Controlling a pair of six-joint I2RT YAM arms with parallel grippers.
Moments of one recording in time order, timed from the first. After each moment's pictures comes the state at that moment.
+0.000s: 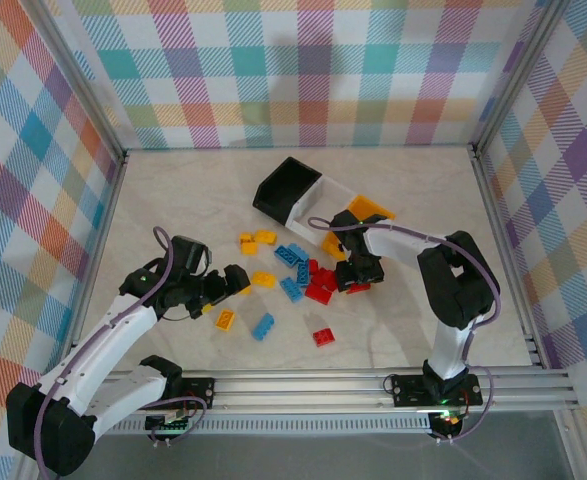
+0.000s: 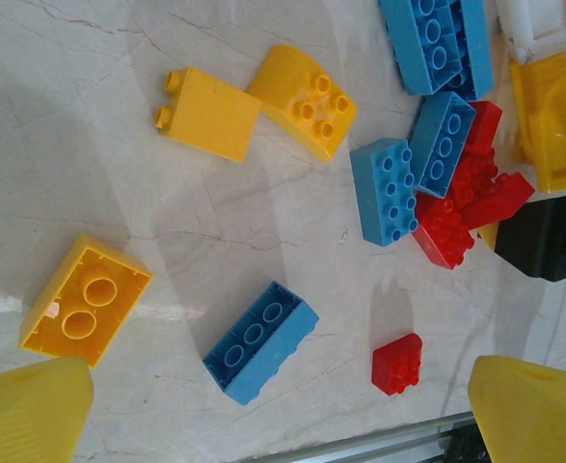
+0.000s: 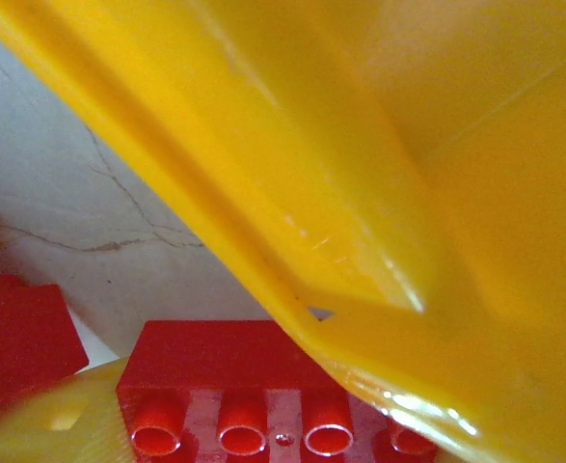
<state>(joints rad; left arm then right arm) -0.41 0.94 0.75 -0.84 0.28 -0.85 0.57 1.82 1.15 -0.89 0.02 0.30</state>
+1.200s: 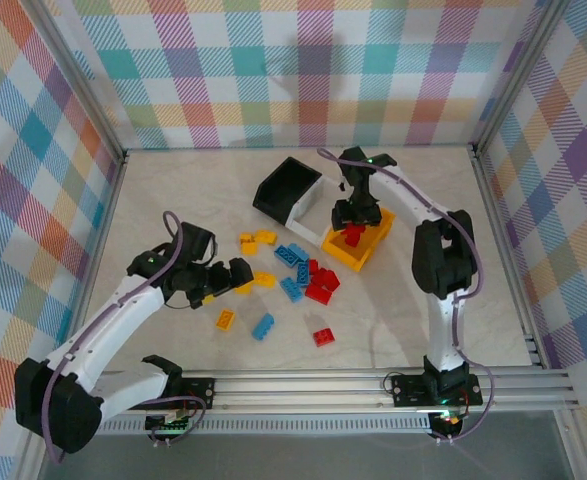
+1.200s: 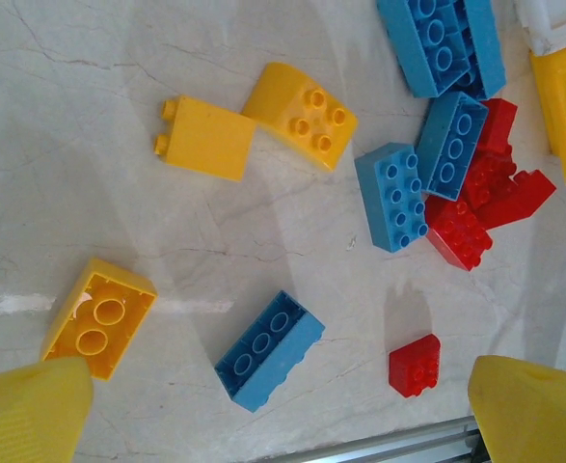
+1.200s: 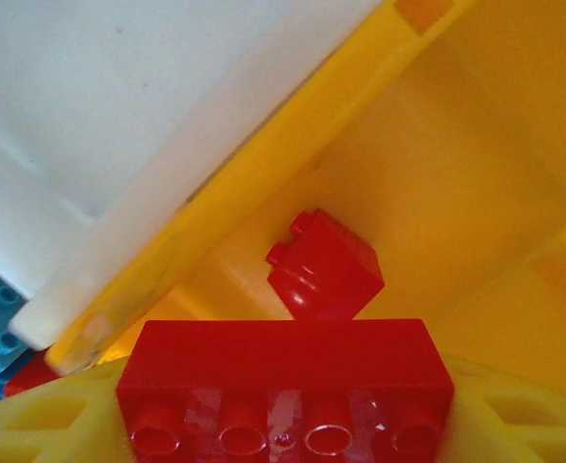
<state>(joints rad) -0.42 1.06 0.87 -0.91 0.24 -0.76 0.39 2.09 1.82 -1.17 -0.03 0.22</state>
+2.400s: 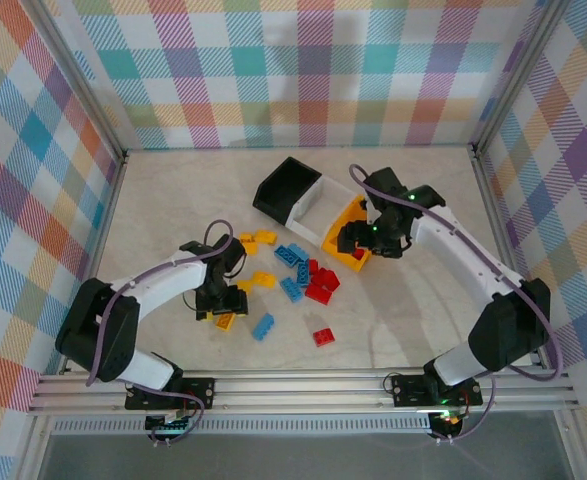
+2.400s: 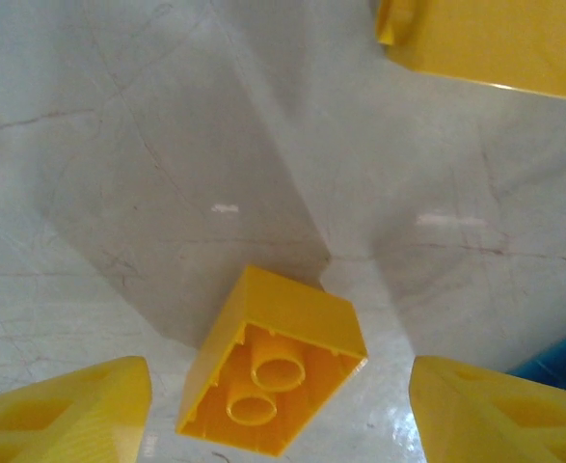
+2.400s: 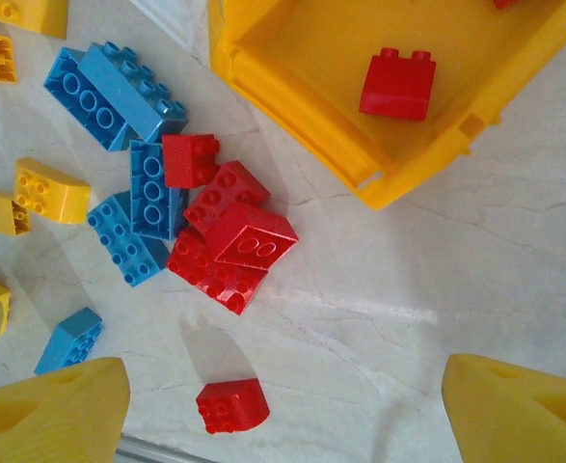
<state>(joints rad) -0.50 1.48 0.84 -0.97 0.07 -0.61 0.46 1.48 1.36 -1.13 -0.17 0.46</state>
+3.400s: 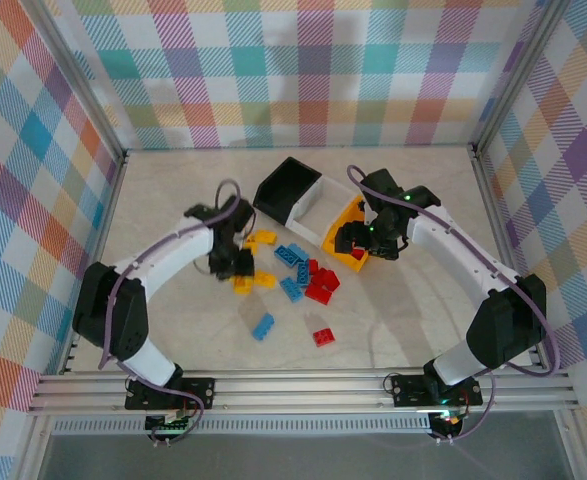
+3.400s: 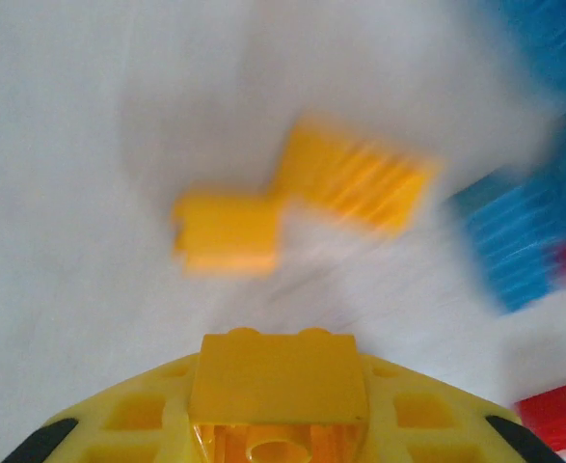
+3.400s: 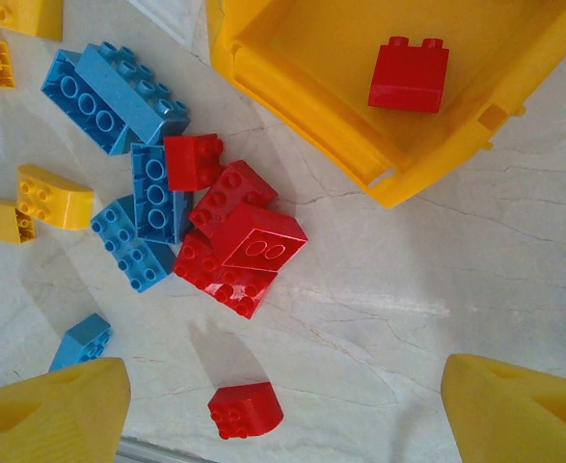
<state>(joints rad) -0.47 1.62 1.31 -1.08 0.10 -0.53 0.48 1.51 1.36 -1.11 -0.18 0.50</state>
